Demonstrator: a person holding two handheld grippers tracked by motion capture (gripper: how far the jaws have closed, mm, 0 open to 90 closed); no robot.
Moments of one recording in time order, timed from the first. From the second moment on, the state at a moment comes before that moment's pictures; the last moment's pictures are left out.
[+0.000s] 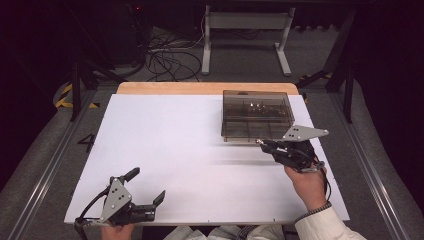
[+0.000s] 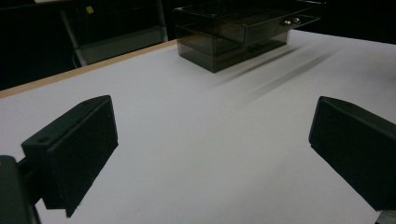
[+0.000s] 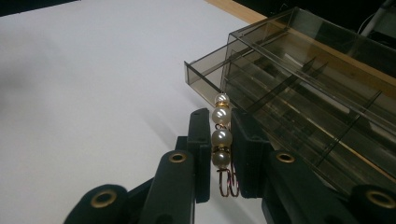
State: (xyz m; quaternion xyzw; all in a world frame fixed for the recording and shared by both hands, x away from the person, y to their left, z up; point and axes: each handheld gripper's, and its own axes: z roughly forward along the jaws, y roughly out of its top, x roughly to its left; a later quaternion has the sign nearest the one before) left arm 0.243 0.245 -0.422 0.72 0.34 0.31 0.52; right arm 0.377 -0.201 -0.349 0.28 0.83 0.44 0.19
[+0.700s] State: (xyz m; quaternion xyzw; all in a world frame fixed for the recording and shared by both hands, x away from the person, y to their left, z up) left arm 0.244 0.245 -0.422 0.72 0.34 0.30 0.52; right arm 0.401 -0.180 -0.329 0.28 0.84 0.42 0.19
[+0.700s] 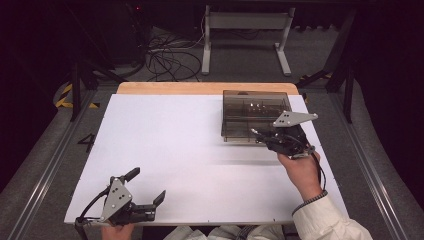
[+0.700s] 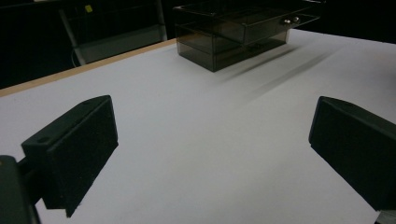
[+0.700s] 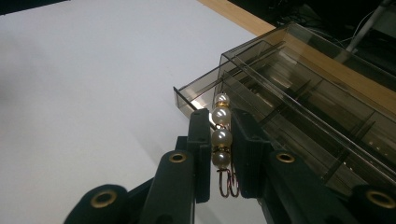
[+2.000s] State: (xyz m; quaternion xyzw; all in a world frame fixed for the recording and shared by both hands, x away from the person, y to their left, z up) left arm 0.244 0.245 -0.422 0.72 0.34 0.30 0.52; right arm 0.444 -0.141 -0.332 0.28 0.86 0.39 0.19
